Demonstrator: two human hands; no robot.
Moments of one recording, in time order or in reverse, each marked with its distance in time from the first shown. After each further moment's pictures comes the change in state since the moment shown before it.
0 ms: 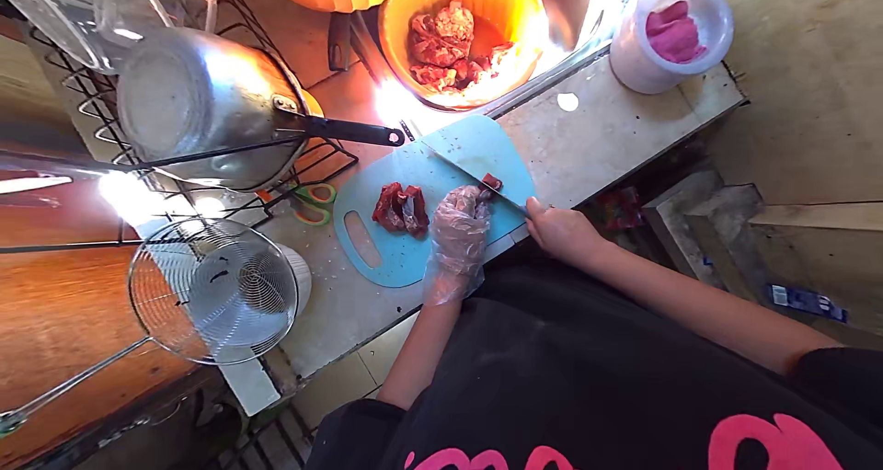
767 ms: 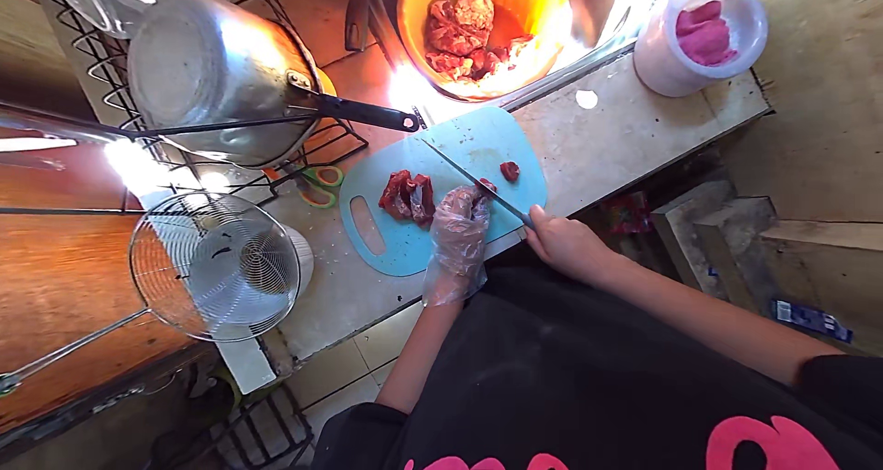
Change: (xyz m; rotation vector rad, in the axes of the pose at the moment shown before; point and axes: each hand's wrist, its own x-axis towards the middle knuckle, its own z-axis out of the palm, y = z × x) left_hand -0.021 -0.009 0.000 -0.120 0.095 -0.030; right_hand -0.015 -0.016 -0.008 0.061 -0.089 -0.094
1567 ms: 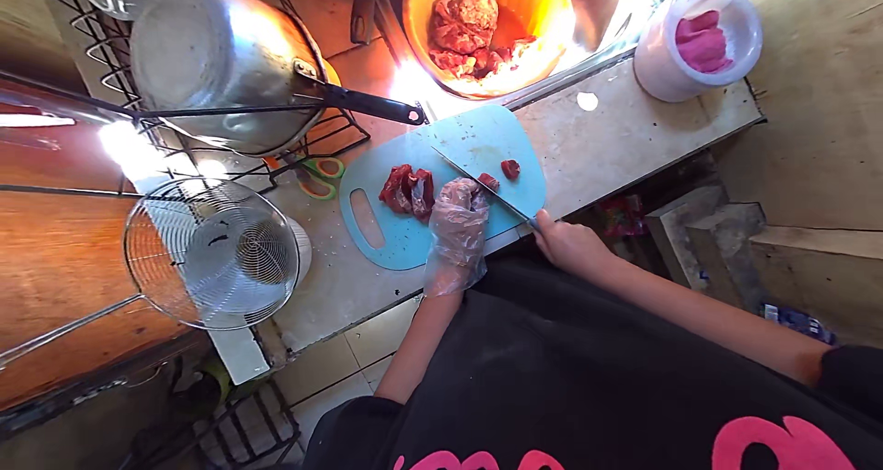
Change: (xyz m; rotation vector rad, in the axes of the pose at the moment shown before) left_hand -0.004 0.001 -0.001 0.070 -0.006 -0.035; right_hand -0.002 0.011 0.013 -0.059 -0.041 0.098
